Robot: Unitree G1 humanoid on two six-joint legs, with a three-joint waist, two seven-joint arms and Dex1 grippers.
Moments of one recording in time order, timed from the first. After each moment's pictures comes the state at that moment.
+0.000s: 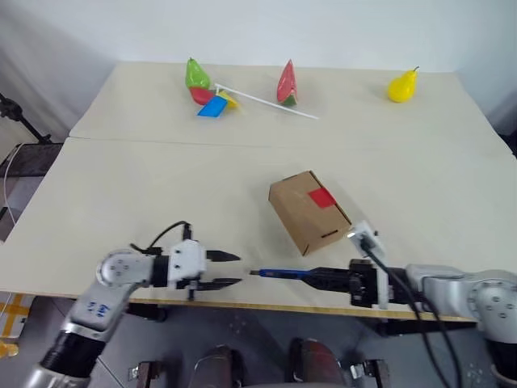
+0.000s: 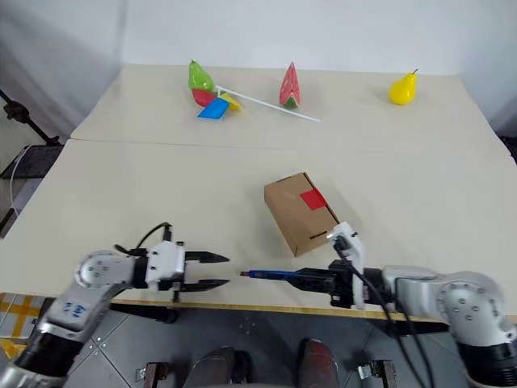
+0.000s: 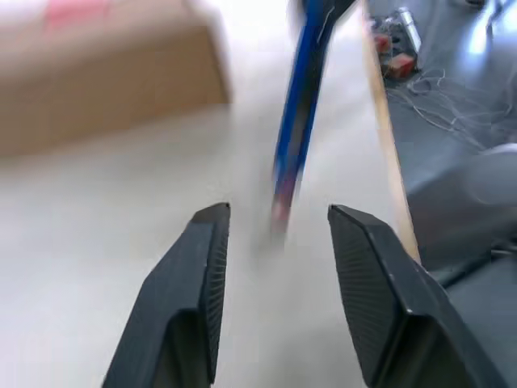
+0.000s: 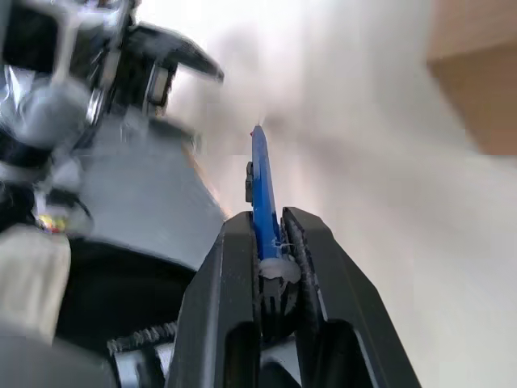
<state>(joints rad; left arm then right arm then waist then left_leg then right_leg) -0.12 0.75 -0.07 -0.16 -0.43 0.11 -1.10 -0.11 -0.89 -0.18 -0.50 1.46 1.22 0.47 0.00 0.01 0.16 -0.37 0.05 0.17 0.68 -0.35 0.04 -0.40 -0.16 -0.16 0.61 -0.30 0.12</state>
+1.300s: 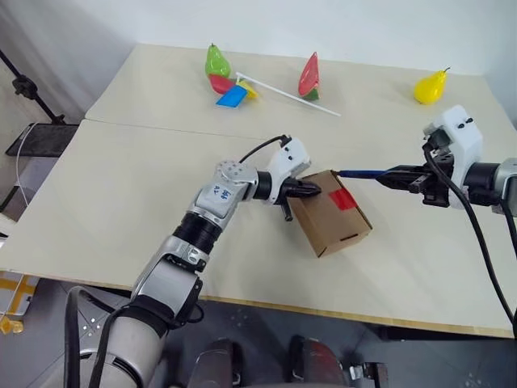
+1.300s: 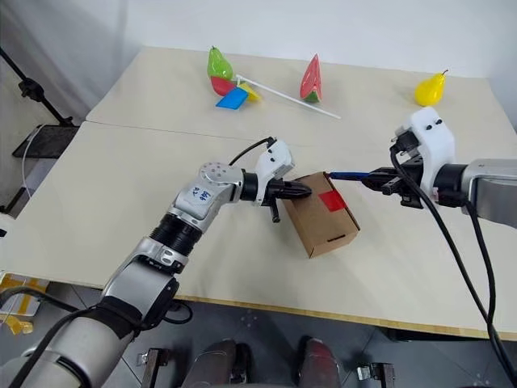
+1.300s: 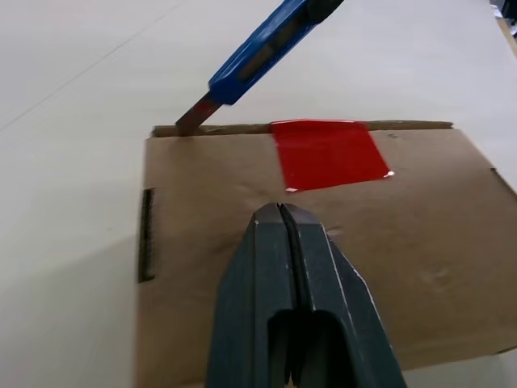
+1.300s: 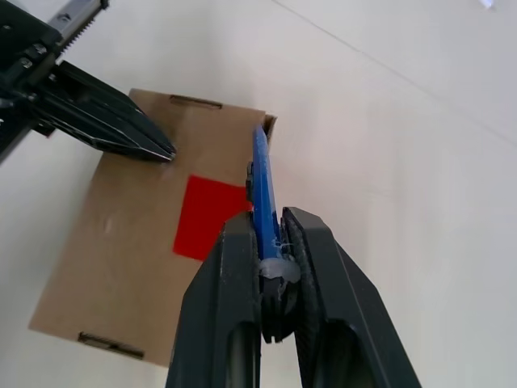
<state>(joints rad) -1.03 0.12 -0.29 0.58 -0.11 0.37 -0.88 -0.64 -1.13 -0.16 -0.27 1.03 1.26 0.45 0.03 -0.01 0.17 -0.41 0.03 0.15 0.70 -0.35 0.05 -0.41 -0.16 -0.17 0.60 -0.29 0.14</state>
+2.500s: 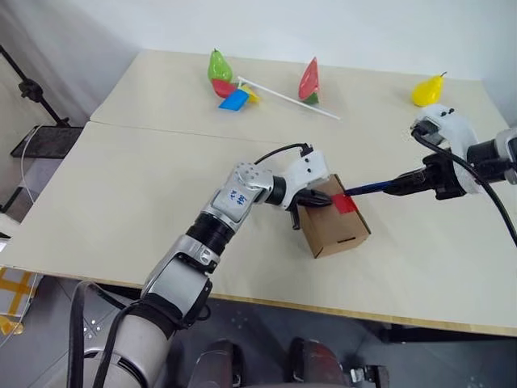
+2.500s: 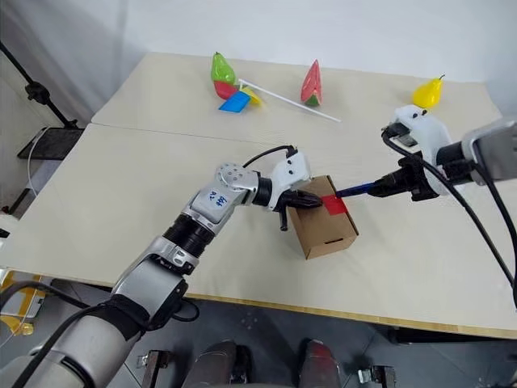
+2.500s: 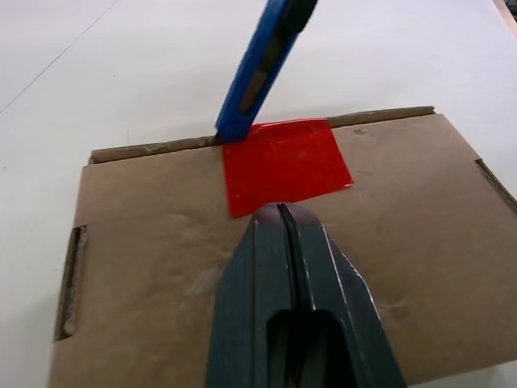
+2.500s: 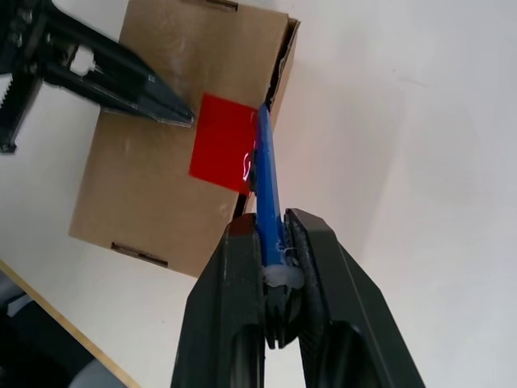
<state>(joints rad) -1.05 0.06 -0.36 0.63 0.00 0.30 -0.93 -1.20 -1.21 0.39 0.04 0.93 1.58 0.69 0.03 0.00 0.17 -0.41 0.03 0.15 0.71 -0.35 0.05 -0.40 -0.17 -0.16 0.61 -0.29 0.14</state>
